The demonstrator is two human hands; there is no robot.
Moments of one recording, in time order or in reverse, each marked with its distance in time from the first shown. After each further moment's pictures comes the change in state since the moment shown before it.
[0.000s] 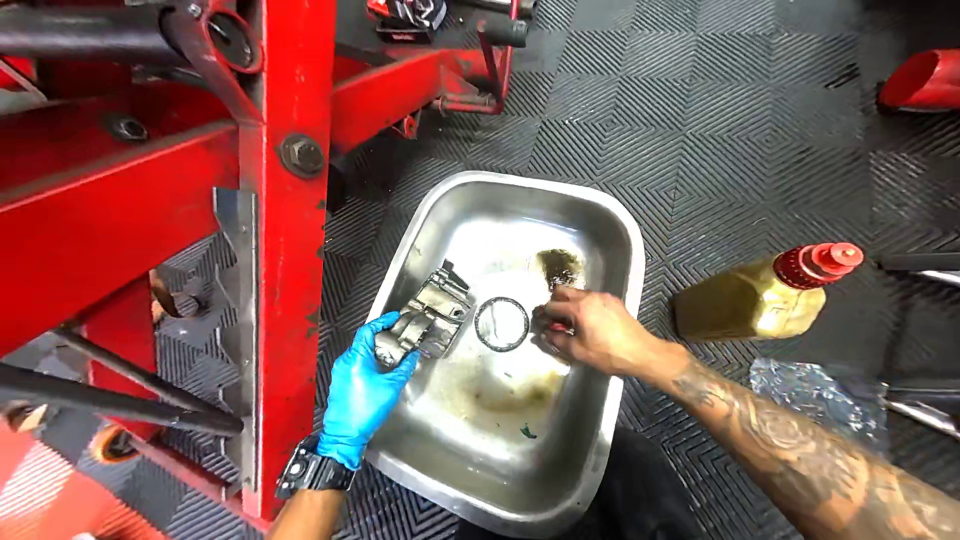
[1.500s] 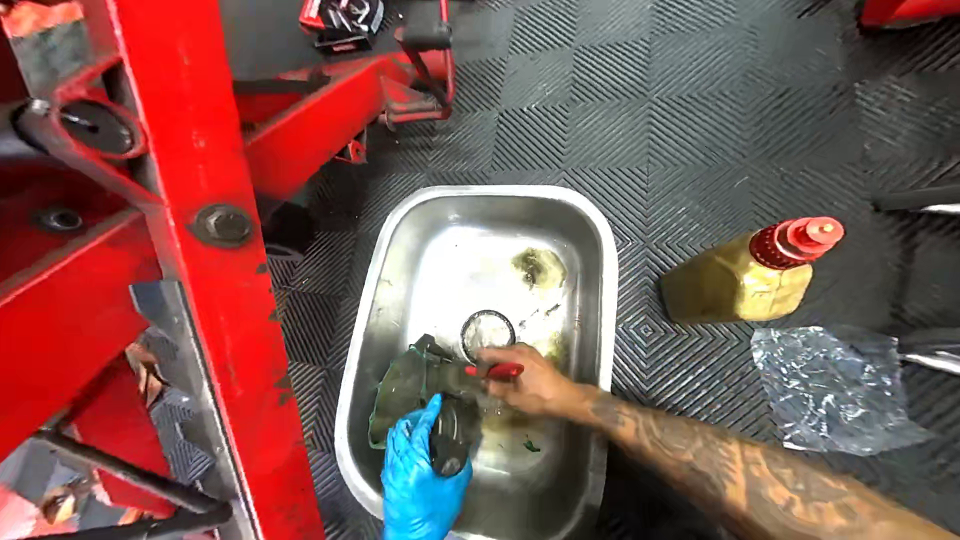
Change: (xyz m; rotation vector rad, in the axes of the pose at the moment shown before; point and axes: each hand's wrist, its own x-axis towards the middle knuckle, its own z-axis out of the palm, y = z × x) left_hand -0.071 0.035 0.061 0.224 0.026 0.195; right_hand 0.016 -0.034 0.075 0.717 -0.061 0.163
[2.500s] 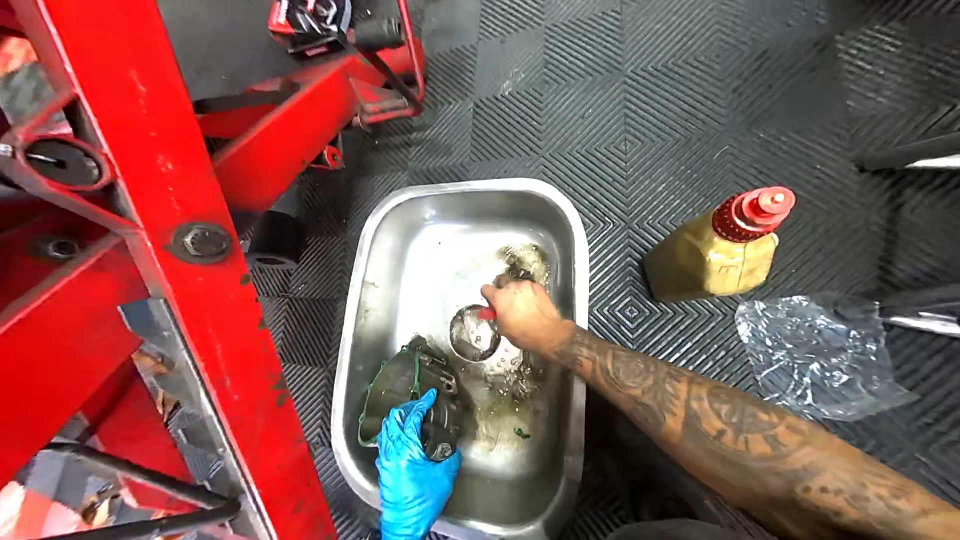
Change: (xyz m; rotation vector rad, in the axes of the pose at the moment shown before) left_hand 0.006 0.000 0.000 0.042 -0.071 0.006; right_hand 0.039 -0.005 -0.050 -0.695 0.098 0.226
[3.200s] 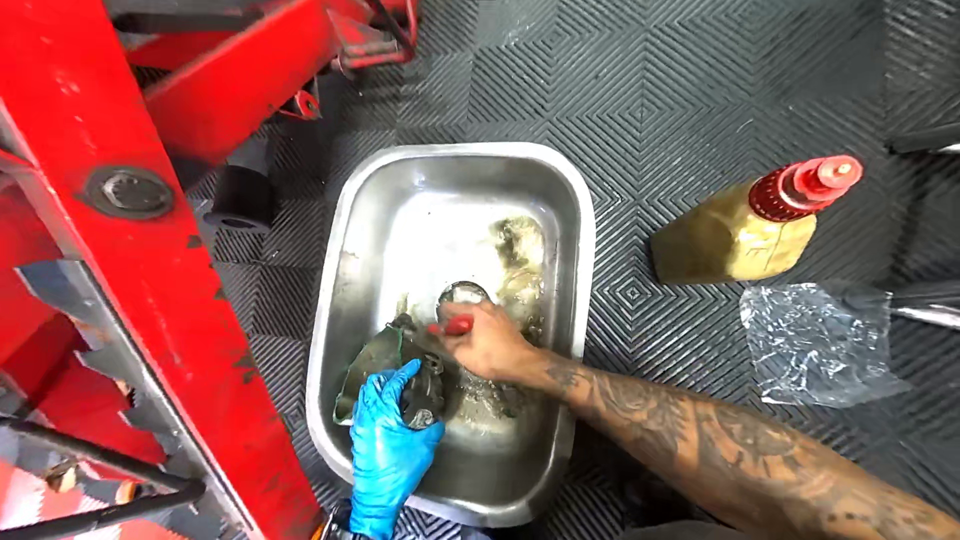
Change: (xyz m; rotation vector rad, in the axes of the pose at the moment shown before) left_hand 0.023 0.007 -0.013 -0.025 -0.118 -0.082; right_hand -0.032 -0.046 0.022 0.689 -0.087 -0.041
